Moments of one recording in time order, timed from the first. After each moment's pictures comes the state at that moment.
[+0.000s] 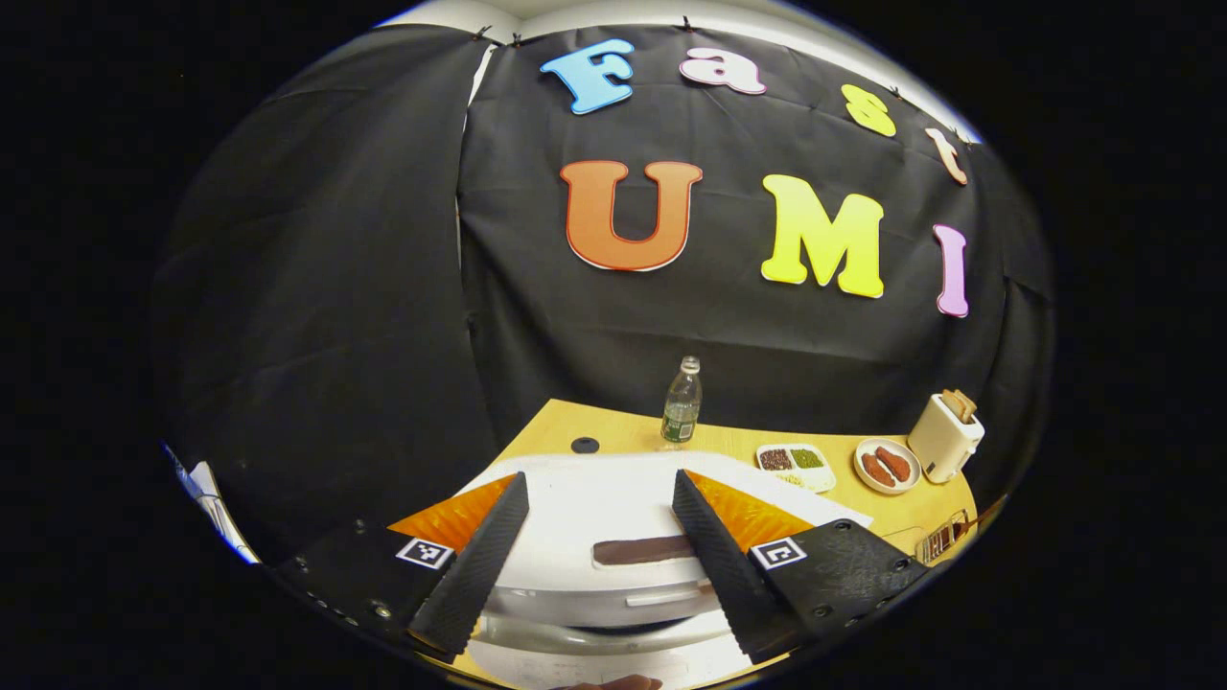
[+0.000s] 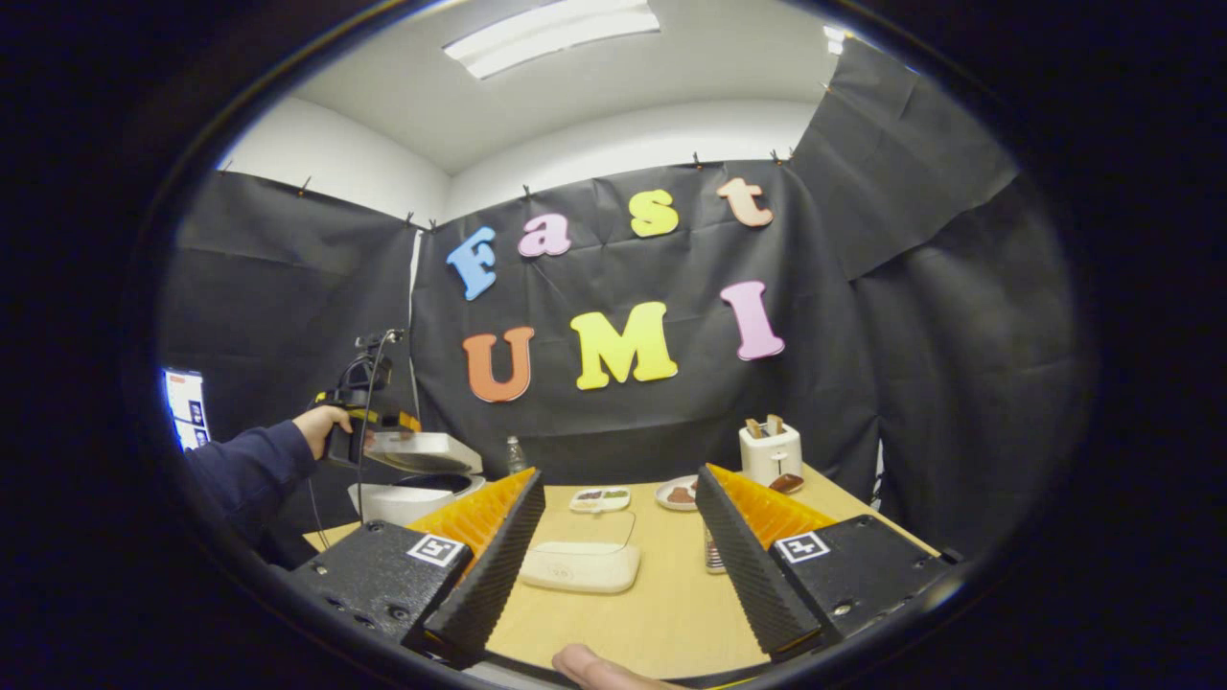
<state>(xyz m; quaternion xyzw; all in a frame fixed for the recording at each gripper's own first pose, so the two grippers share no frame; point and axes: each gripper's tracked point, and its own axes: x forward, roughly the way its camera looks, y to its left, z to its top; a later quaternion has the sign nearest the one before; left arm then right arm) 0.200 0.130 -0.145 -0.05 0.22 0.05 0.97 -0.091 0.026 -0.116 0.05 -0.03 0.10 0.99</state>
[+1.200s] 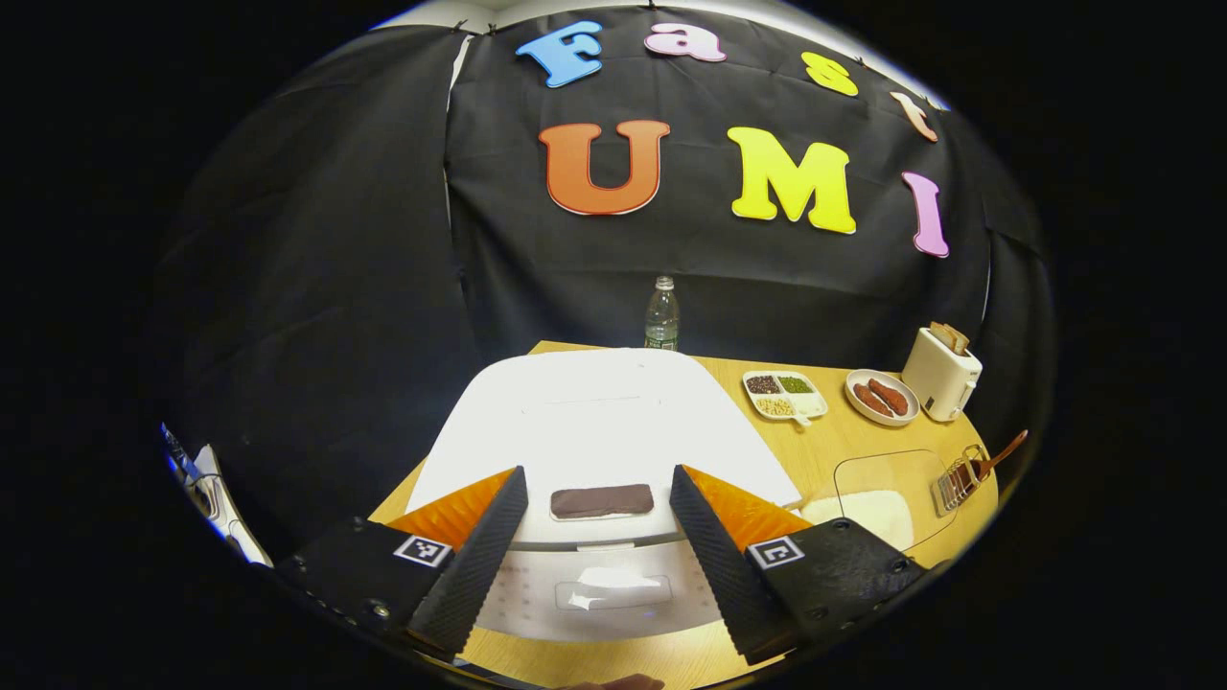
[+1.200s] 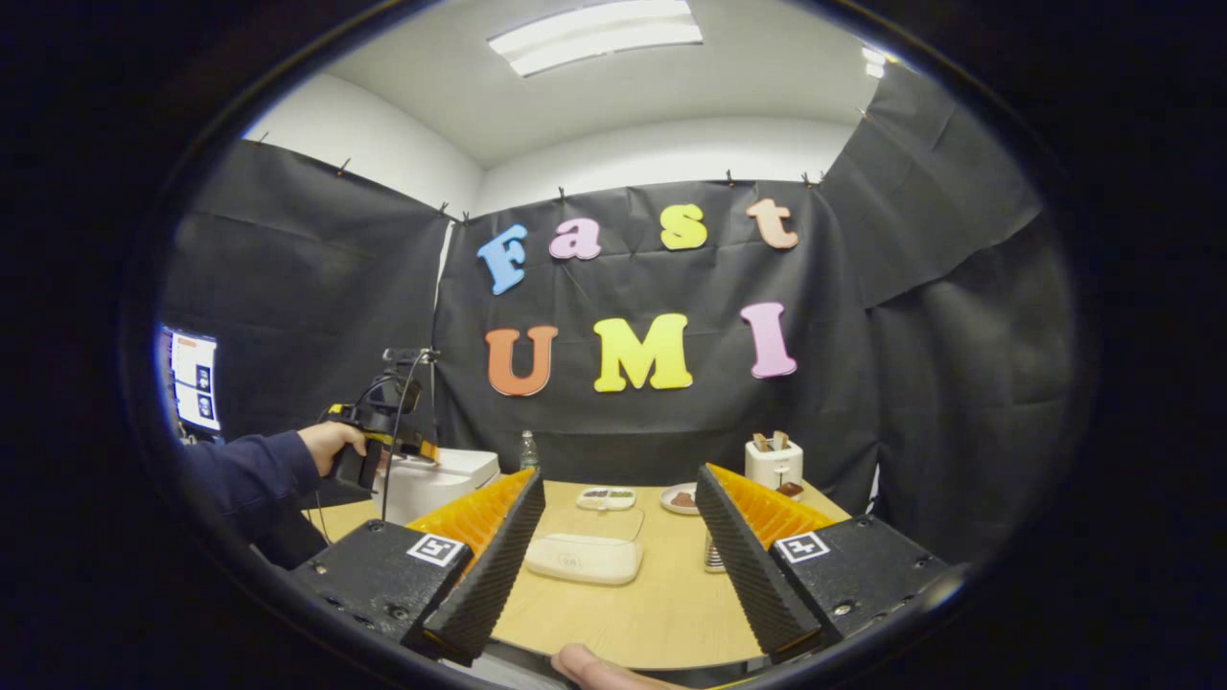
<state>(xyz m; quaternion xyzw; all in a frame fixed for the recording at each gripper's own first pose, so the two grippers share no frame) 0.133 0.095 -0.200 -0.02 0.26 0.03 0.97 -0.128 0.045 -0.107 0.01 -0.05 0.11 0.99</state>
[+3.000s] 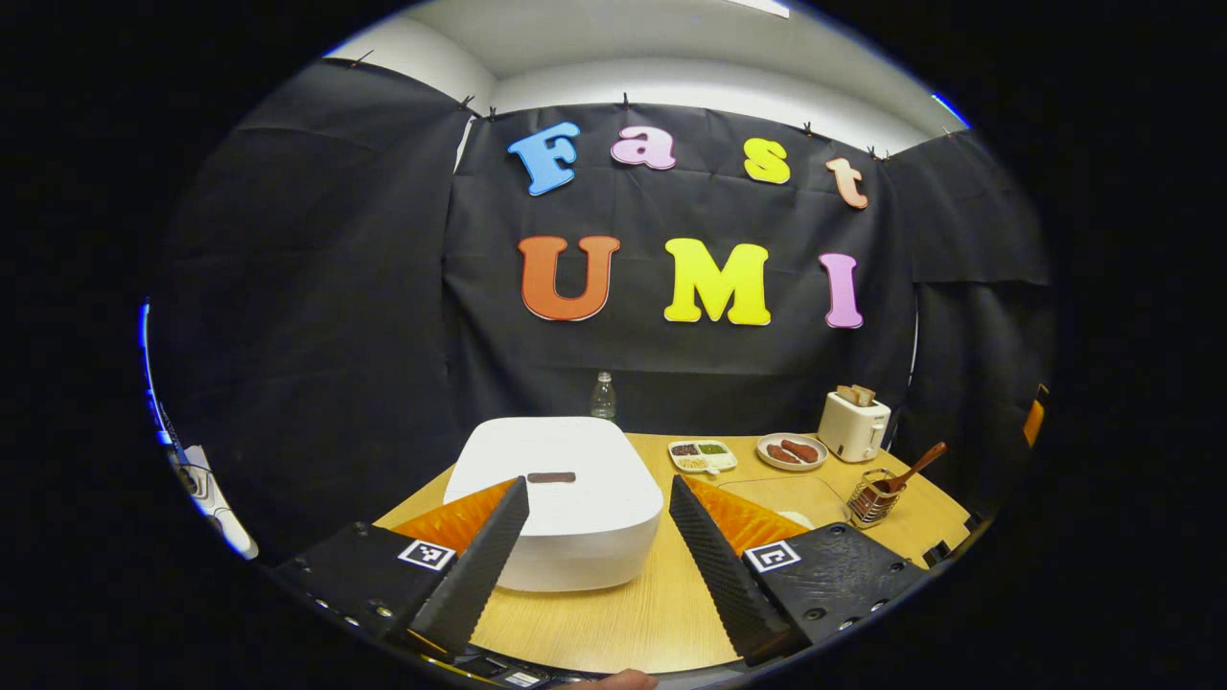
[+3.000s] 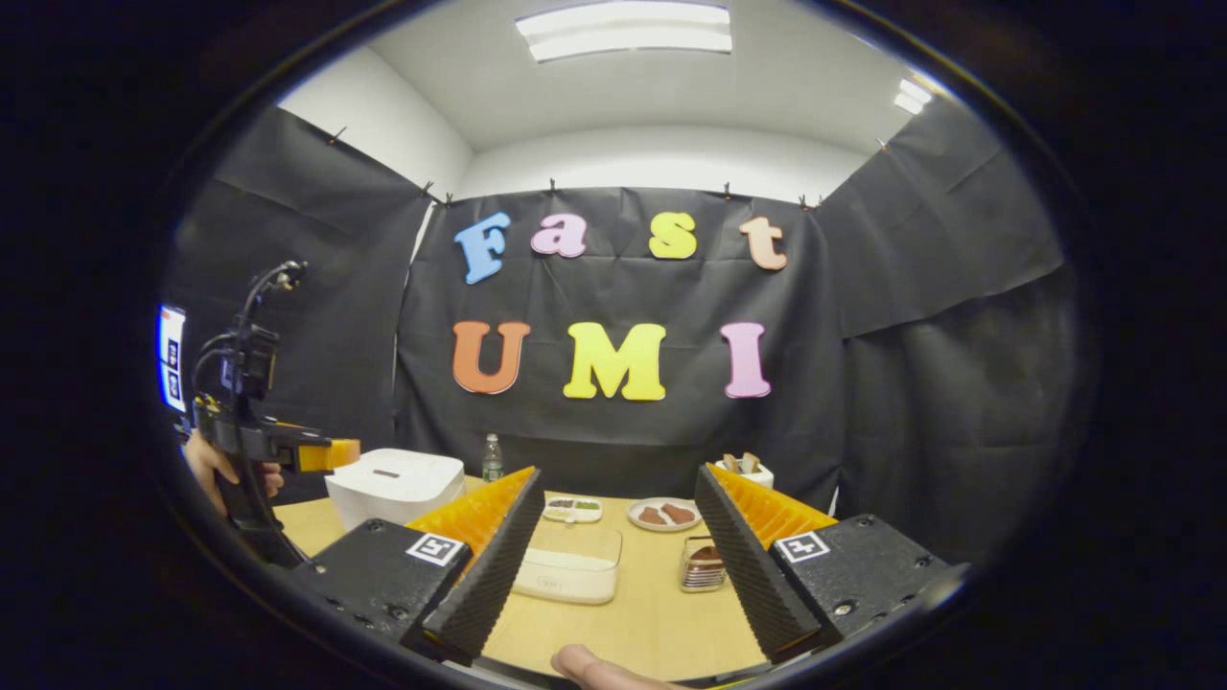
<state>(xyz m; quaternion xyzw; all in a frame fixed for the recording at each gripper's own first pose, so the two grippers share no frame) -0.020 0.046 -0.099 -0.02 0.07 -0.03 1.00 -0.103 0.082 -0.068 -0.04 -0.04 0.04 1.00</state>
